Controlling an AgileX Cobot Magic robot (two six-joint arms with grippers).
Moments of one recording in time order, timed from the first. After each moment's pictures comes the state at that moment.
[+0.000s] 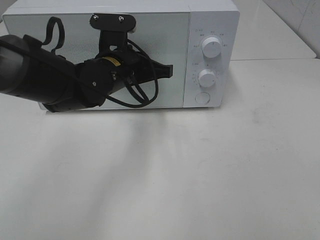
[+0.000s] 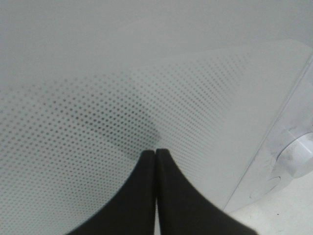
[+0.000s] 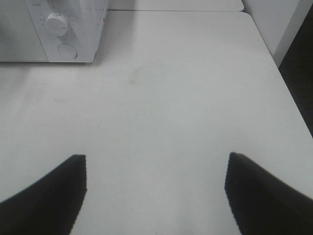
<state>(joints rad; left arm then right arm) -0.71 2.02 -1.12 -0.58 -0.55 0.30 0.00 0.00 -0.50 -0.03 1.00 0.00</state>
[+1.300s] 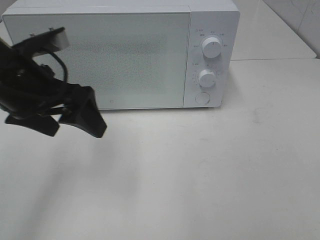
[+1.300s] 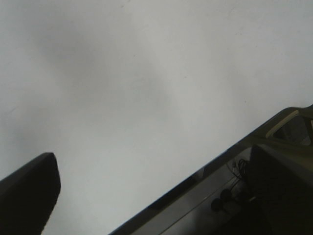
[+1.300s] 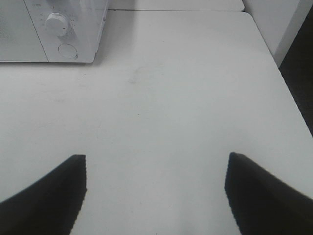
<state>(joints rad) -0.41 1.53 -0.99 -0.52 0.85 0.29 0.00 0.00 -0.50 -0.03 1.00 0.00</state>
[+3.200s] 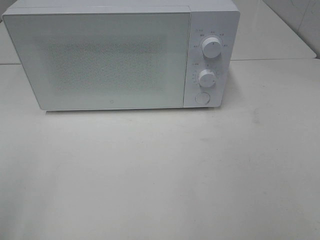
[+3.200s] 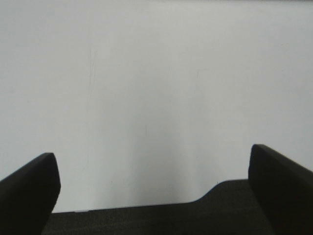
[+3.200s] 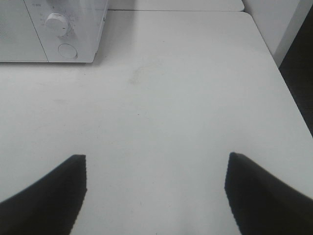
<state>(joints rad) 0.09 0.31 -0.52 -0.20 1.09 0.14 0.00 0.00 -0.50 -0.03 1.00 0.00</state>
